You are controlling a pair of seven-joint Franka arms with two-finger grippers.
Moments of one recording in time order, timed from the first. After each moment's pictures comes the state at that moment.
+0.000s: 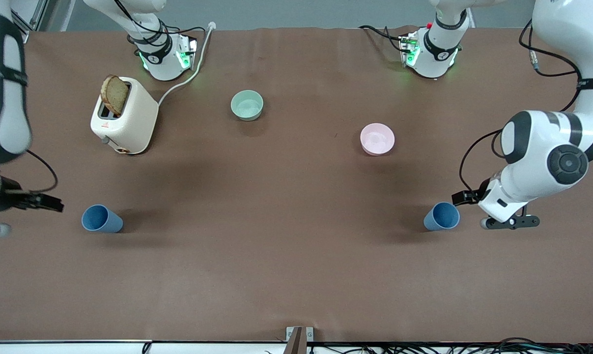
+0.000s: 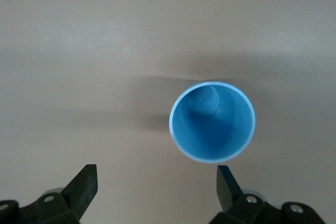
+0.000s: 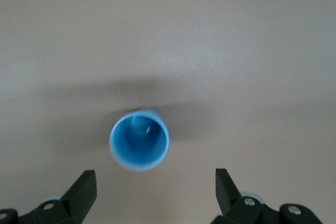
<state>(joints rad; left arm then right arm) 0.06 0.39 -0.16 -1.80 0.08 2.13 -0.17 -0.10 0.42 -0.10 -1.60 0.00 2.04 -0.13</state>
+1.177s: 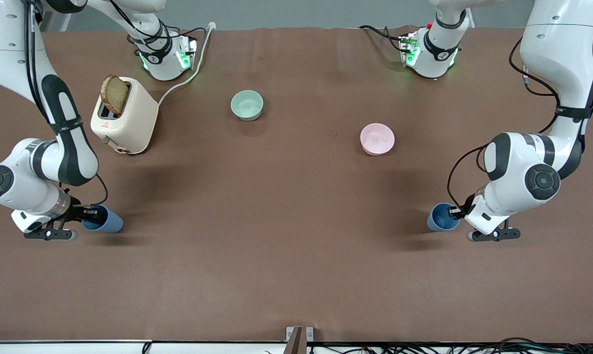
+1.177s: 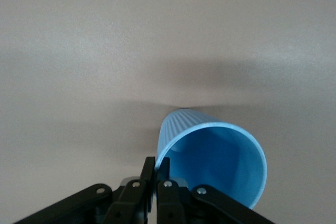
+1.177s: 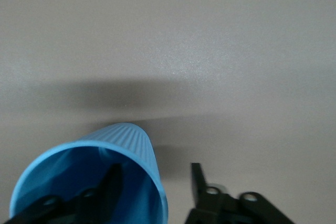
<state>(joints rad) 0.07 0.50 -0.16 -1.79 0.07 2.27 -0.18 -0.10 0.56 -0.10 -1.83 0.00 2.43 -0.17</state>
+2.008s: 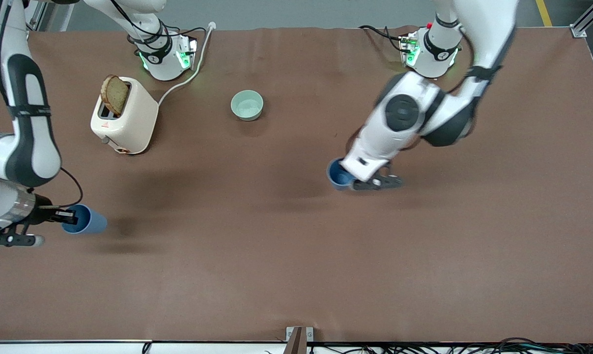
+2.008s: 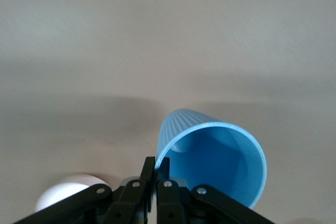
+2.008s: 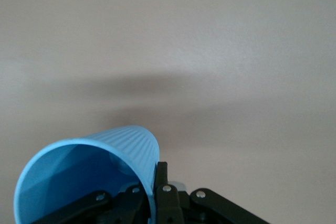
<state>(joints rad) -0.22 0.43 -0.48 -1.74 0.11 2.12 -0.83 -0.11 0.49 -0.10 -1.58 0.10 2.06 -0.18</state>
